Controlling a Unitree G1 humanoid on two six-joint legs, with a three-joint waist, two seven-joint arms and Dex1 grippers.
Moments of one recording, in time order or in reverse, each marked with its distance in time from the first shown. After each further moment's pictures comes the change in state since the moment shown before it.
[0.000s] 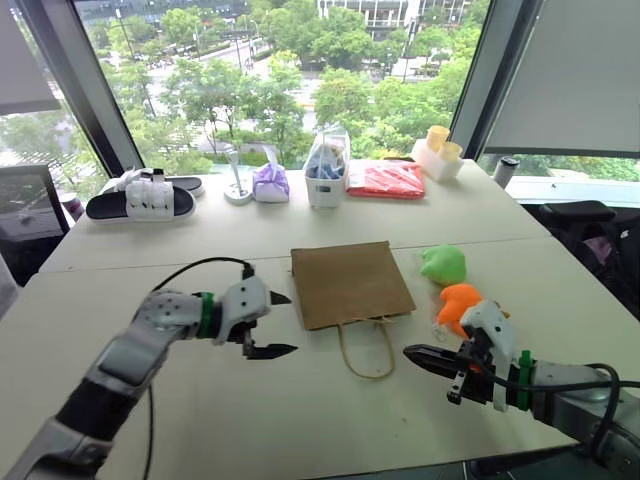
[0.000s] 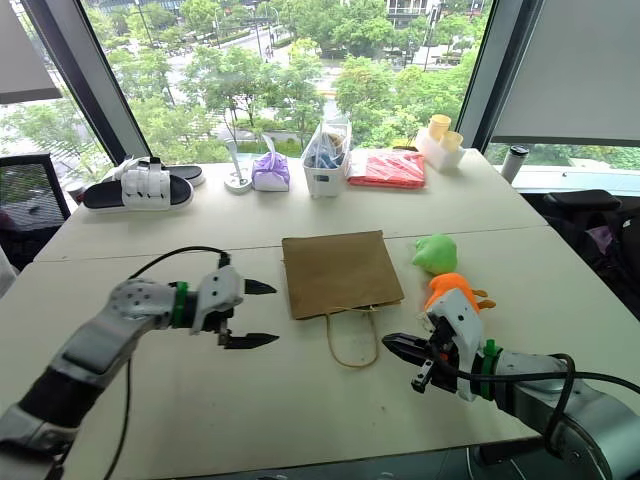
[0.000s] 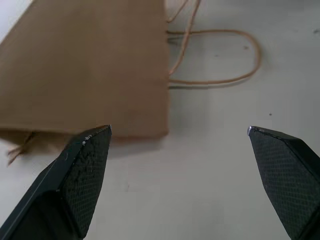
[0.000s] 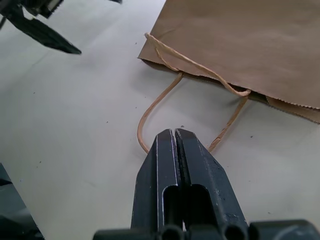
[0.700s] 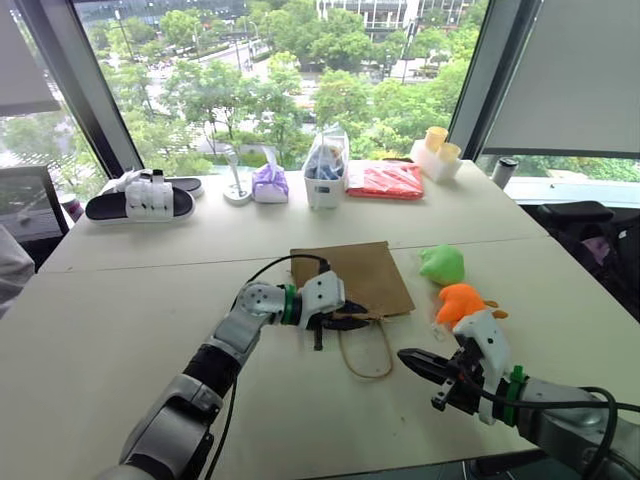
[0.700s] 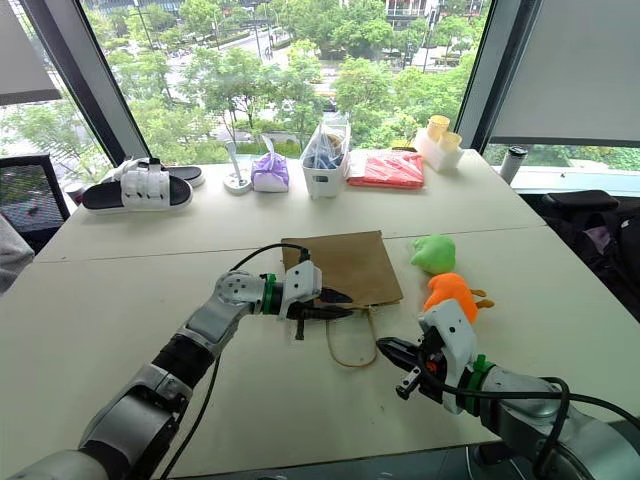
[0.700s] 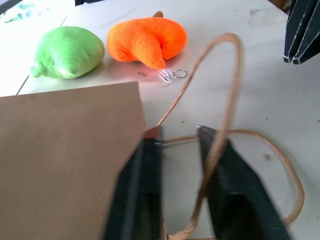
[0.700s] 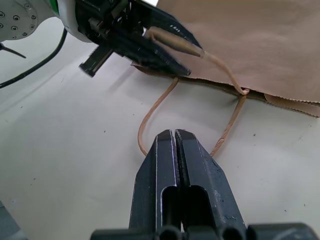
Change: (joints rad) left arm -0.224 -0.413 -0.052 0.480 0.121 -0.271 -0.001; right arm 0.056 0.089 0.025 -0.095 0.003 0.022 -0.157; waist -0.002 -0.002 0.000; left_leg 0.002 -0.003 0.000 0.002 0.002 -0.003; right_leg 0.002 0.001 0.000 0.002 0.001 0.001
